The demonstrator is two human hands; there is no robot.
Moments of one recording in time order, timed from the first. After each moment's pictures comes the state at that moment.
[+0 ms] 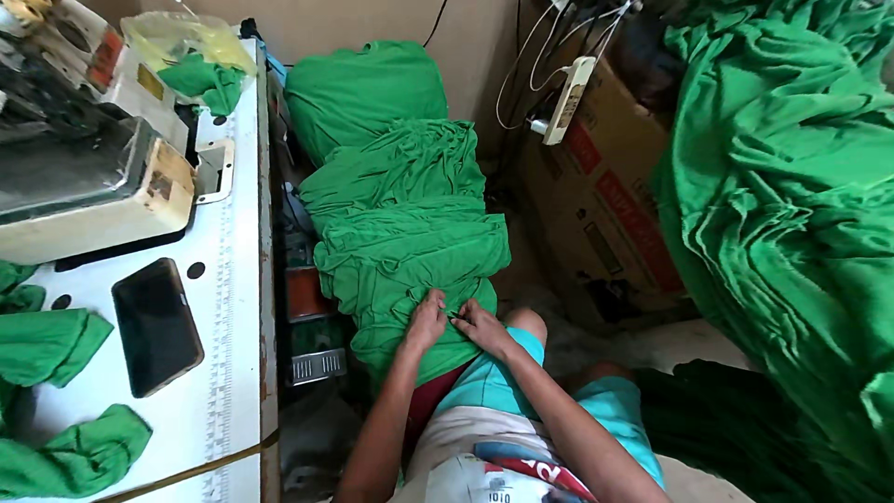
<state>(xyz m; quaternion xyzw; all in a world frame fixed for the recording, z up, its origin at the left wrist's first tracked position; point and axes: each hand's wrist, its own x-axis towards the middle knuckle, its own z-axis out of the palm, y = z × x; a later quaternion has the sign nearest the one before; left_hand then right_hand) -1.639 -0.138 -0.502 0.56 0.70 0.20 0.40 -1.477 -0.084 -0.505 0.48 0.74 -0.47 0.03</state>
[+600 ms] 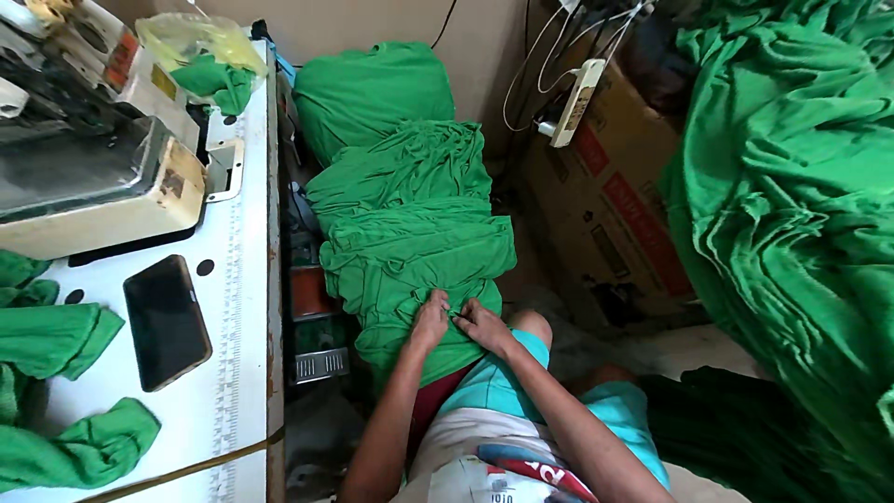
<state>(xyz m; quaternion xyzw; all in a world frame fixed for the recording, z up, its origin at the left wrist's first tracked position) -1.640 -0.139 -0.502 0.54 0.70 0.22 0.41 -1.487 -0.080 -0.501 0.49 0.74 -0.45 0.06</state>
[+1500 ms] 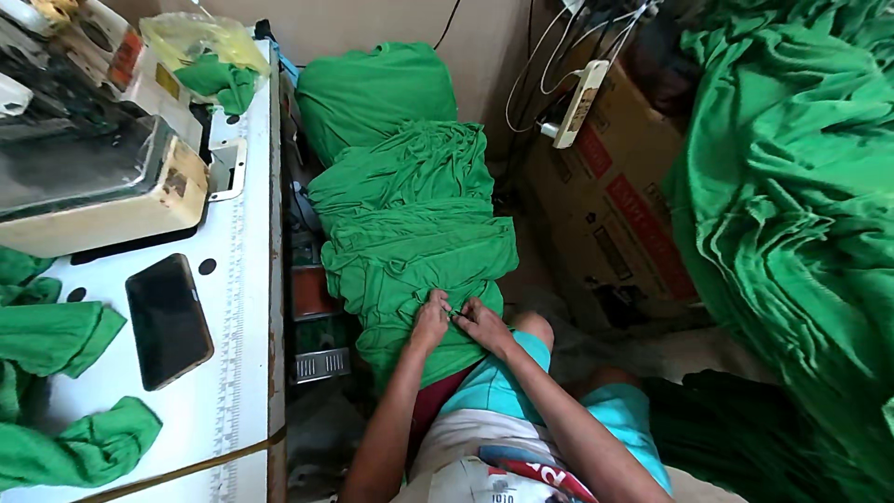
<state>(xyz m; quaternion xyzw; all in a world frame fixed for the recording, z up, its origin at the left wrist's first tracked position) -1.641 -0.140 -0.505 0.53 0.70 0.25 0.41 -1.489 -0.082 -0.503 0.51 0.72 -0.47 0.02</state>
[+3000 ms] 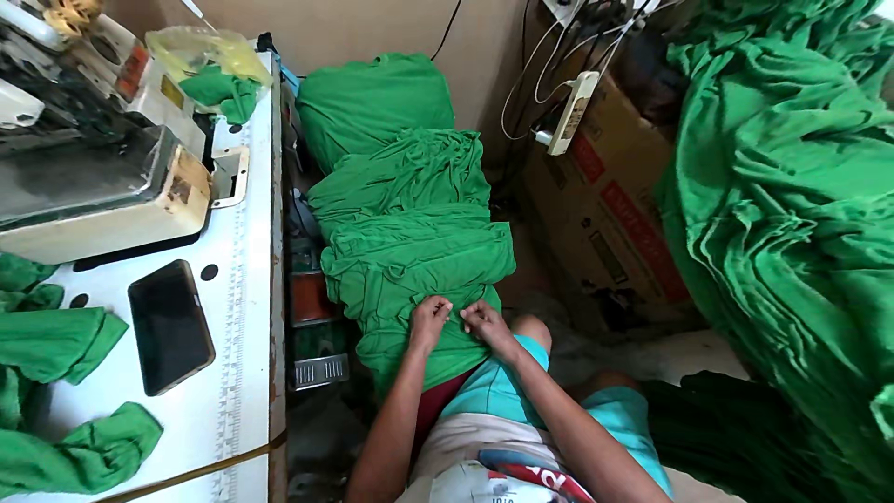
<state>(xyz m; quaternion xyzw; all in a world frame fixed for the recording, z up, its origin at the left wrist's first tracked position) -1.639 -0.136 -0.518 0.45 0.70 0.39 0.40 -1.478 -0.086 -0.514 0.47 0.59 -0.63 -0.19</state>
